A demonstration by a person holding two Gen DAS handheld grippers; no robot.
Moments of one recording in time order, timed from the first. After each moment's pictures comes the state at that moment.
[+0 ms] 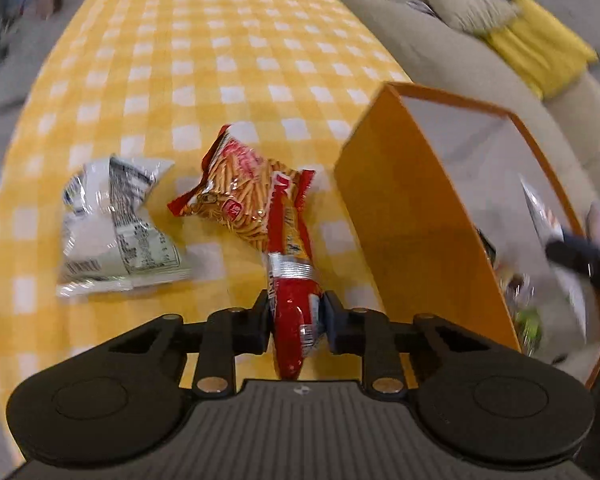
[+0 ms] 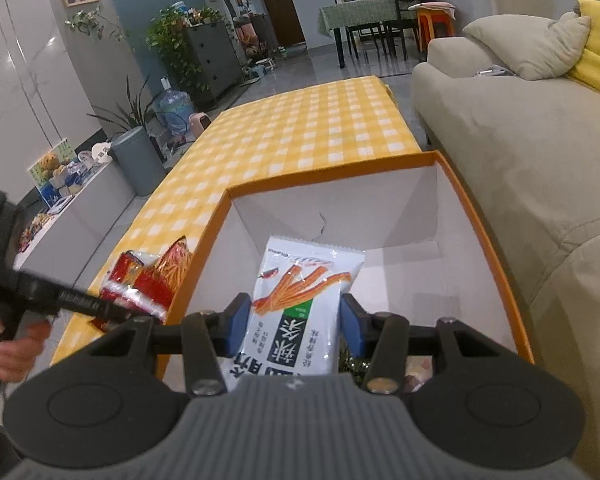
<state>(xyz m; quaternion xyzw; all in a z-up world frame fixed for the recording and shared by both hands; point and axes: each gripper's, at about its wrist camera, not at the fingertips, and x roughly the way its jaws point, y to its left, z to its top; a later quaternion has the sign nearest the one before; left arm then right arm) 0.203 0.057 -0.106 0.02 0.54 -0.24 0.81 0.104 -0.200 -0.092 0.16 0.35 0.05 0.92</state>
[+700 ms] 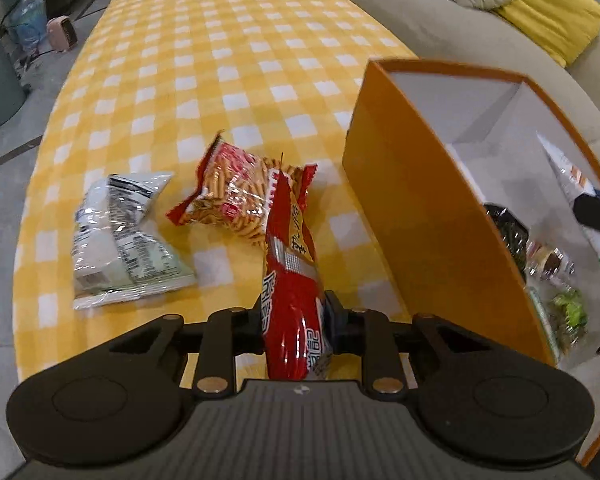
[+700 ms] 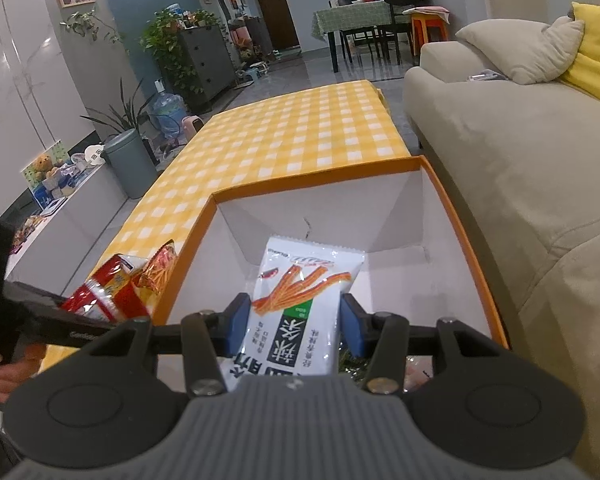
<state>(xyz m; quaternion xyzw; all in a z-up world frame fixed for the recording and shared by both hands) 0.190 0.029 -0.110 0.08 0.52 -0.20 0.83 0.108 -0.204 -0.093 0.15 0.35 0.04 0.92</state>
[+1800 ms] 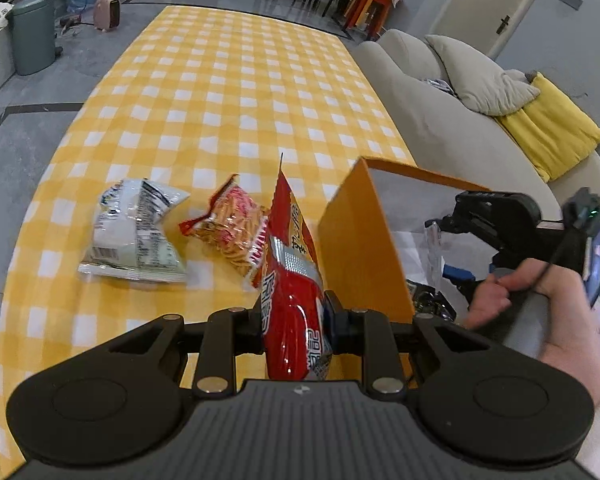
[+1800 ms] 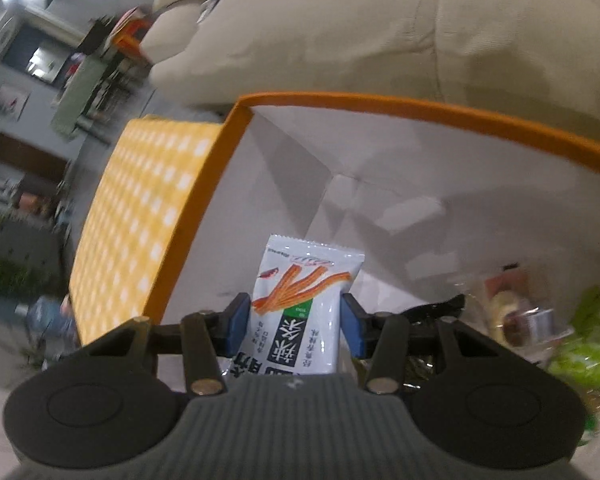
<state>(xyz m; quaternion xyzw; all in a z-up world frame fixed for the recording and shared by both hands) 0.161 0.063 -0.061 -0.08 0.48 -0.18 0.86 0.184 -0.210 -0.144 0.52 0.34 -0.28 0.73</state>
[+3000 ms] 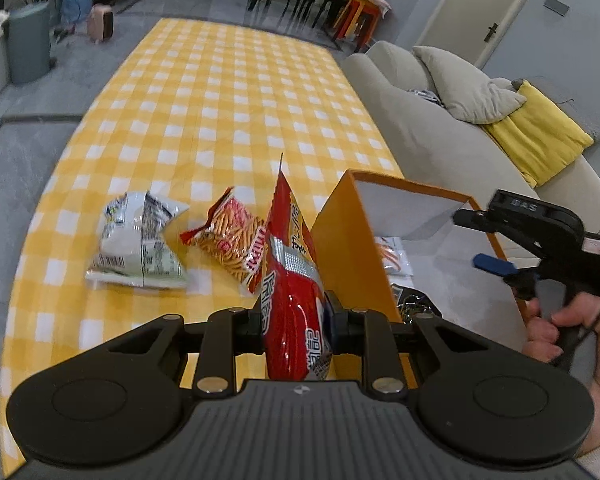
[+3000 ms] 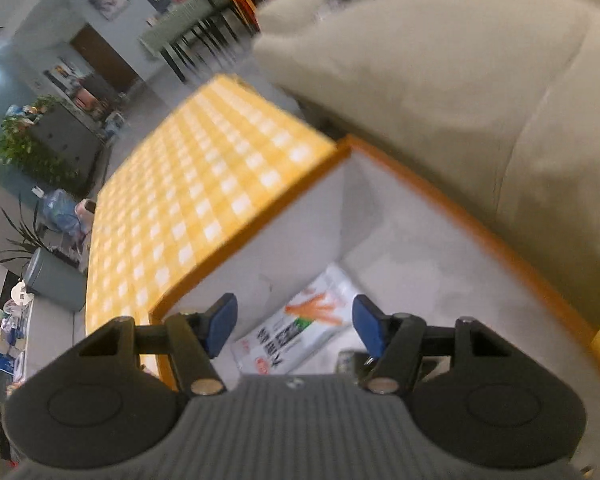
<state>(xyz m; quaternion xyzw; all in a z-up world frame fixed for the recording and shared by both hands) 0.146 0.068 -0.043 -0.08 0.46 -0.20 0.86 0.159 -0.210 -0.085 0.35 0.37 -0.16 0.85</state>
